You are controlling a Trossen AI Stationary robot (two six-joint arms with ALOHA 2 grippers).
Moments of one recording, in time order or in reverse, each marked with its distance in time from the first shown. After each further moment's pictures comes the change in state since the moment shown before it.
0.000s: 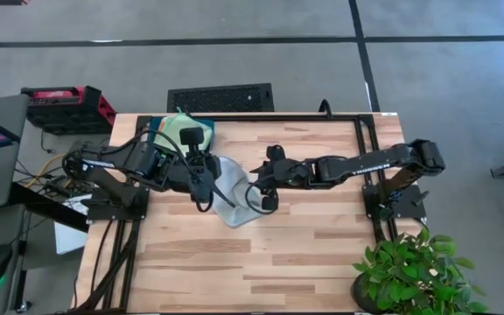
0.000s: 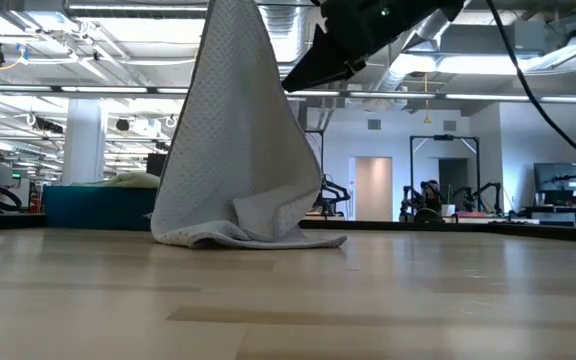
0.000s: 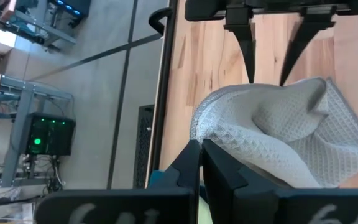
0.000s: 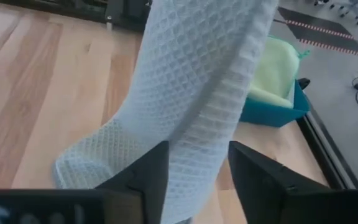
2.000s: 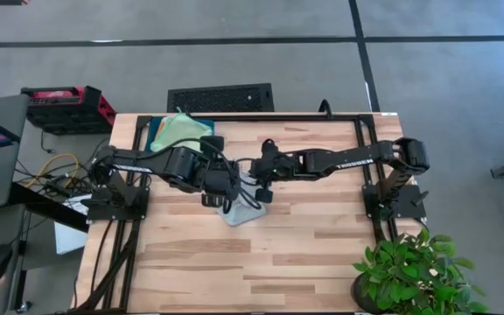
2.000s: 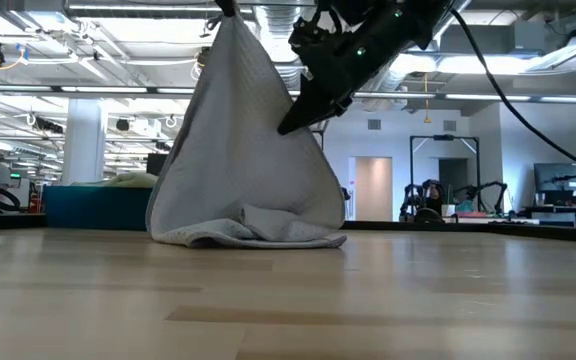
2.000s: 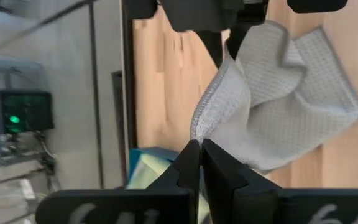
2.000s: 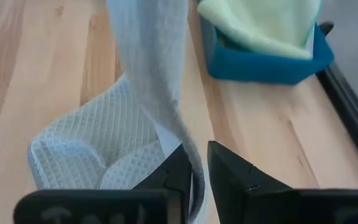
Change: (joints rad) left arm 0.065 0.203 0.109 -0.143 0.133 -0.004; right arm -0.105 0.126 0.072 -0.099 -0.098 0.080
